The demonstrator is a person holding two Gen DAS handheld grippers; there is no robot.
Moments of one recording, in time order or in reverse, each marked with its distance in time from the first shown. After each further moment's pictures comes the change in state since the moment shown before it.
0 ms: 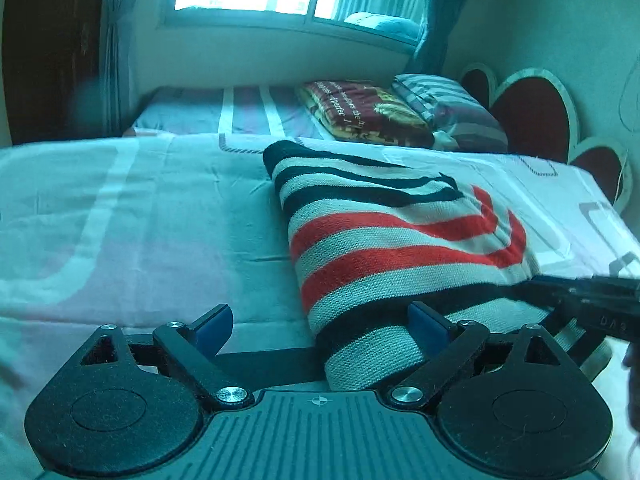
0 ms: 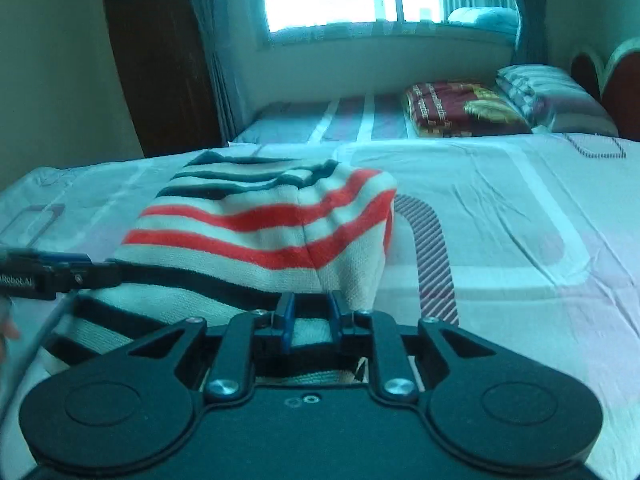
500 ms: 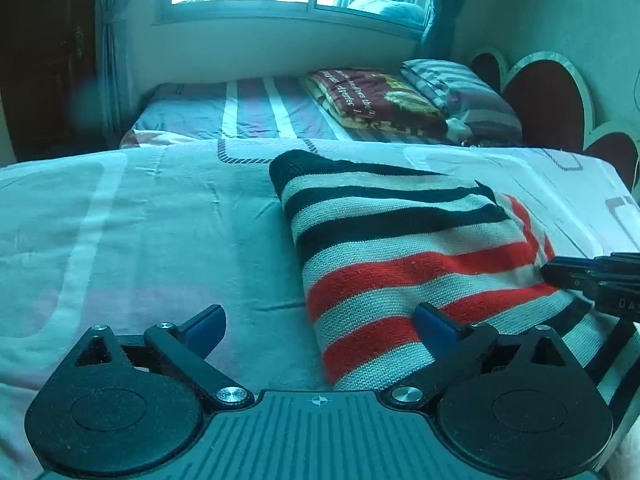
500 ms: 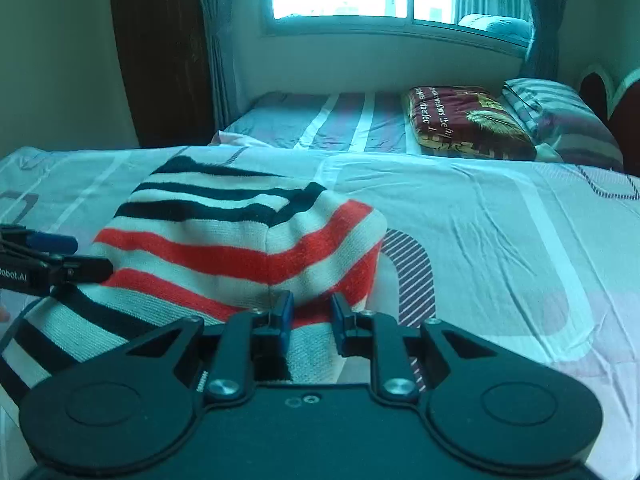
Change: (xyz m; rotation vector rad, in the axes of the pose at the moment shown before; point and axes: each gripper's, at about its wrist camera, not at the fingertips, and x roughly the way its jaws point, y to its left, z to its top) left arm 0.048 0.002 0.036 0.029 0.043 0.037; right arm 0.037 -0.017 0.027 -0.037 0.023 -0.028
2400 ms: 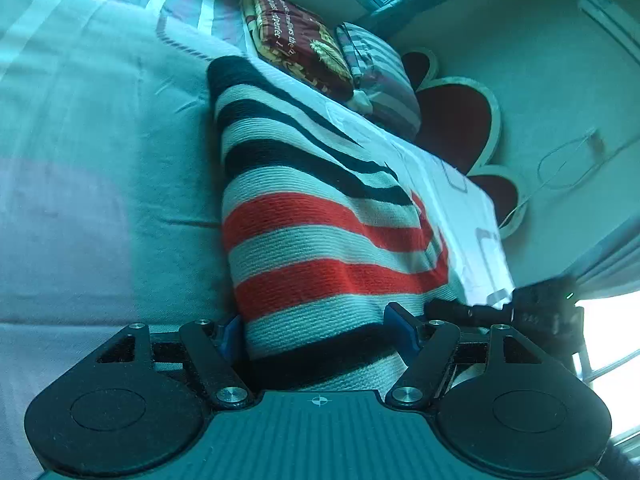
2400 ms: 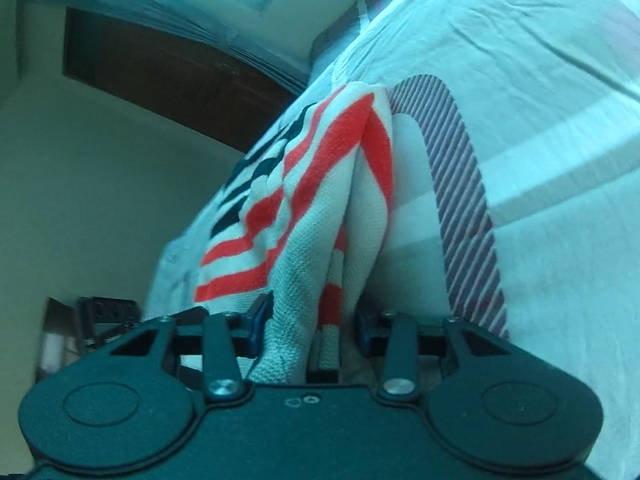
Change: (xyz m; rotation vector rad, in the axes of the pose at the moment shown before) left arm 0.016 0.039 -0.008 -0.320 0.213 -0.522; right arm 0.039 -0.078 -0.021 0.595 0.247 0.586
